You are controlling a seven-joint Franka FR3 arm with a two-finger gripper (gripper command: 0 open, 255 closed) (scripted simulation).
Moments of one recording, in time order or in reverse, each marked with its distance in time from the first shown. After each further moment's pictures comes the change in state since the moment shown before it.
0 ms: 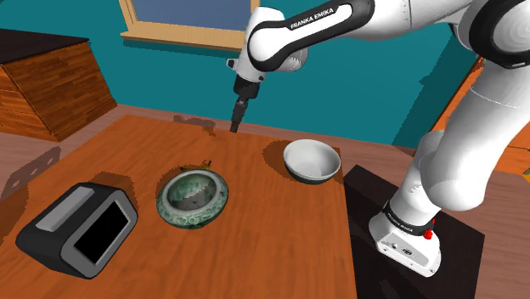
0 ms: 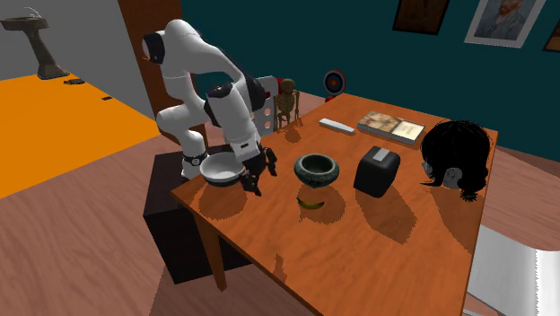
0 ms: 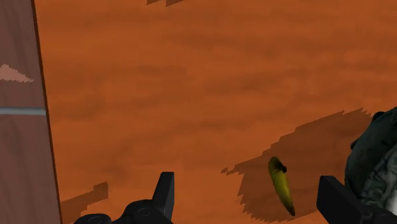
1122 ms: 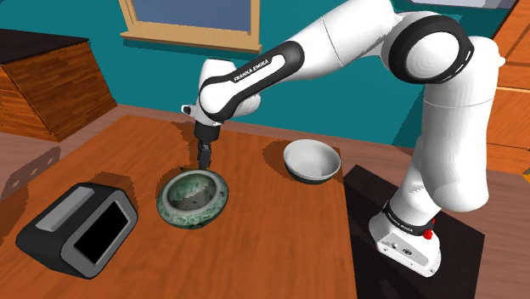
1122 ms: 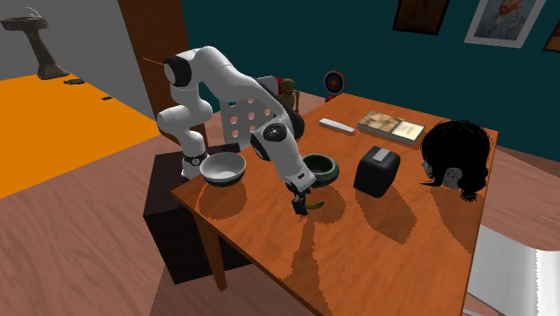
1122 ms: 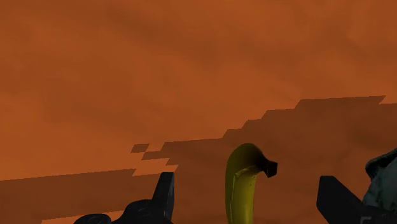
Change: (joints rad) arm 0.085 0.390 0.107 0.244 0.048 0.102 -0.223
